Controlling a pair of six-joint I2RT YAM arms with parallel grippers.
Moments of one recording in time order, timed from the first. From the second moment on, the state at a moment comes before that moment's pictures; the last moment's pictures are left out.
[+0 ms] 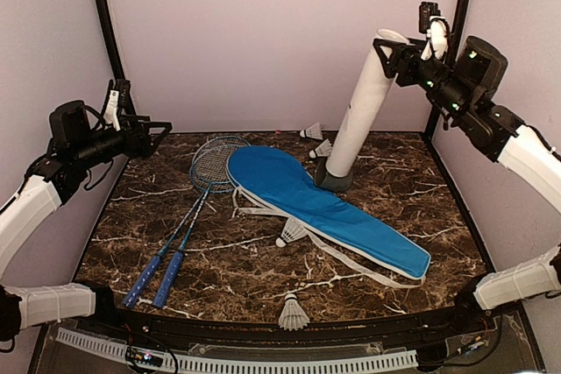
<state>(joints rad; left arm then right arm) -0.12 0.96 0.88 -0.07 0.52 -0.08 0.53 1.19 1.30 0.10 0.07 0.01</state>
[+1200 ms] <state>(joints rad) -0.60 1.18 0.95 -0.02 0.55 0.01 0.93 1.43 1.28 0.34 0.07 0.25</state>
